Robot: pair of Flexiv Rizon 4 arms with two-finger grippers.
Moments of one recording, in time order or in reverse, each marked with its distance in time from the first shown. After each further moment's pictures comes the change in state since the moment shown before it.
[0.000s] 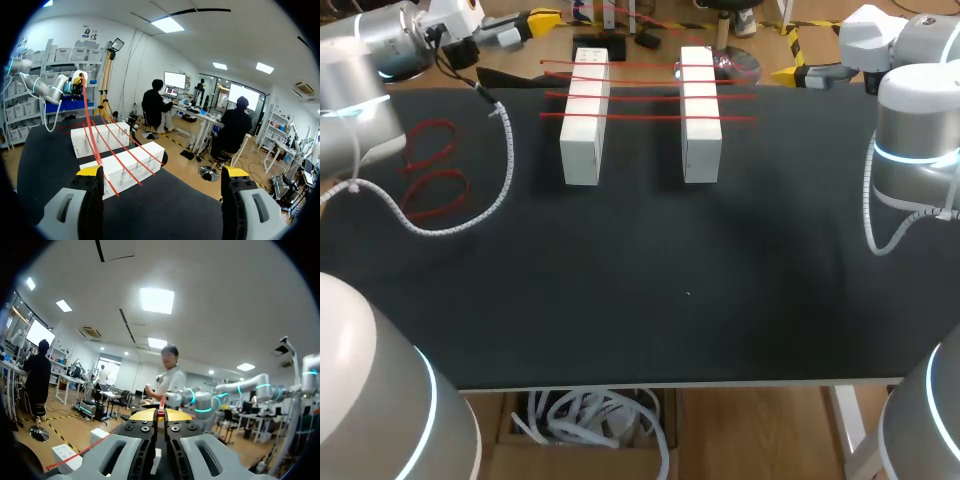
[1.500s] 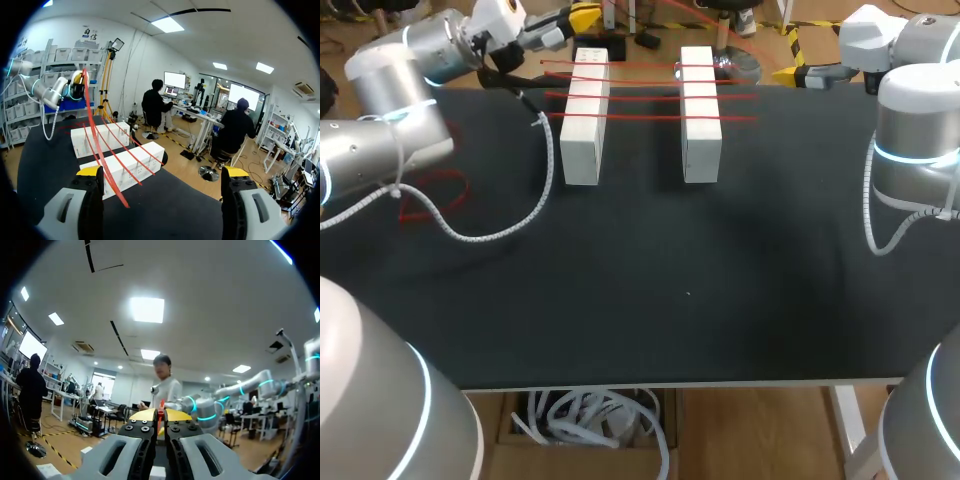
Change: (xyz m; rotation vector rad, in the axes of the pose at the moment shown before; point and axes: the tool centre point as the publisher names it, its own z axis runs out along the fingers) left arm 0.004 0.010 0.065 0.106 0.059 0.089; right arm 0.000 0.000 0.000 0.000 0.000 0.000
